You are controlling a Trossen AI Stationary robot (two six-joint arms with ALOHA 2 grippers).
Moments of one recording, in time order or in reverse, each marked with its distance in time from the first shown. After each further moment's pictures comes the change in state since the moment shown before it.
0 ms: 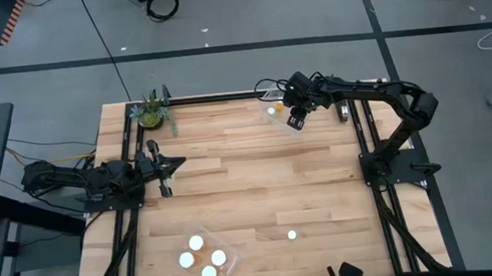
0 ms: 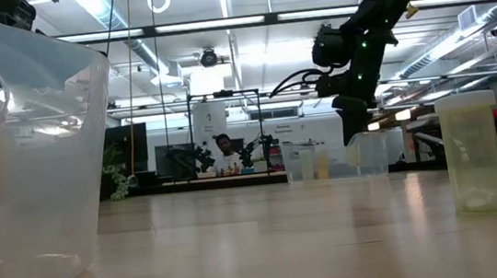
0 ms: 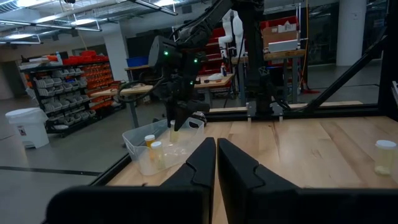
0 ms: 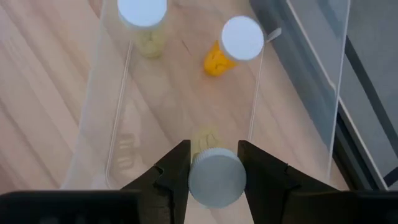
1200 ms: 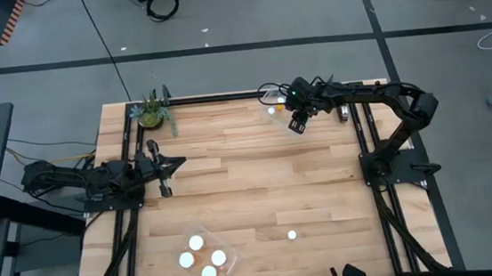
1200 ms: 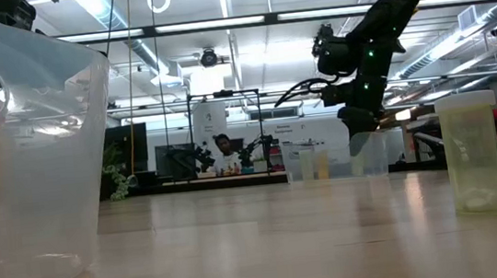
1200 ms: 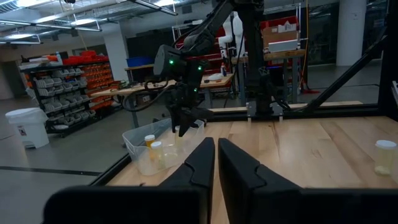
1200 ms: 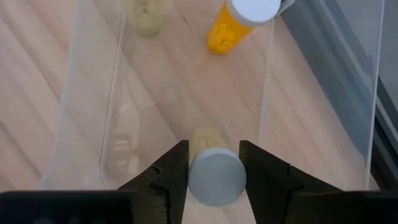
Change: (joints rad) left arm 0.000 0.000 0.000 0.000 0.000 0.000; right arm -0.001 0.000 -0.088 0.078 0.008 0.038
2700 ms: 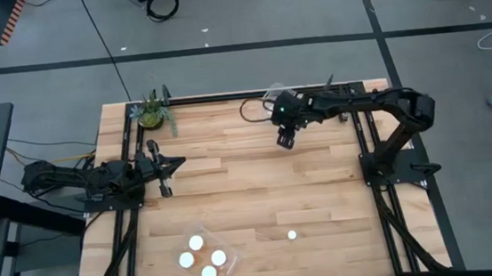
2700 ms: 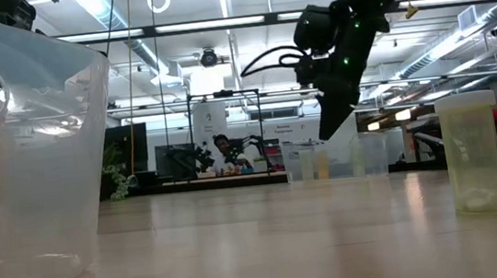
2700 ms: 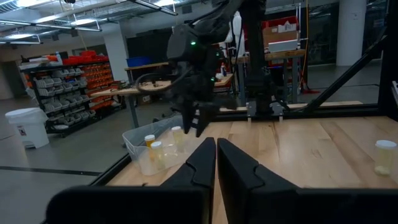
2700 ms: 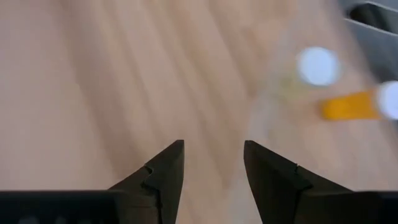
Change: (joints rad) left arm 0.000 0.000 0.000 0.000 0.000 0.000; right arm 0.243 0.000 0.103 -0.047 -0.070 0.104
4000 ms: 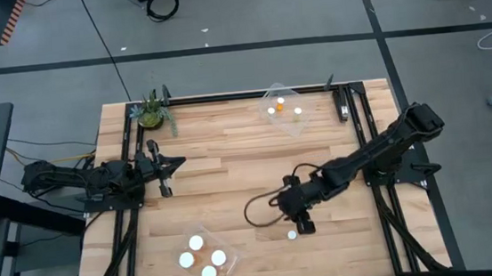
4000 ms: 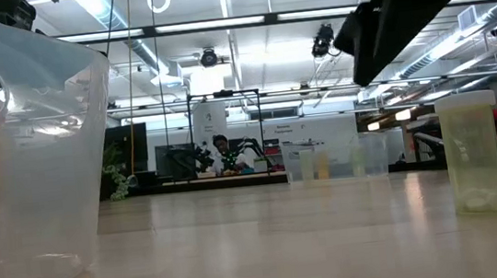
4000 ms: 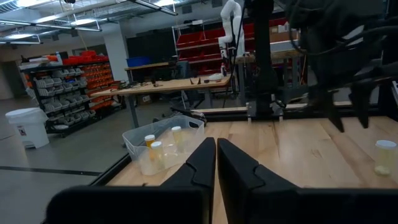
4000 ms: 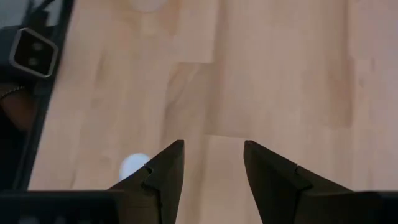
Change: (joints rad) left arm 0.000 0.000 0.000 0.000 0.000 0.000; right arm 0.803 0.000 -0.001 0.094 -0.044 0.353
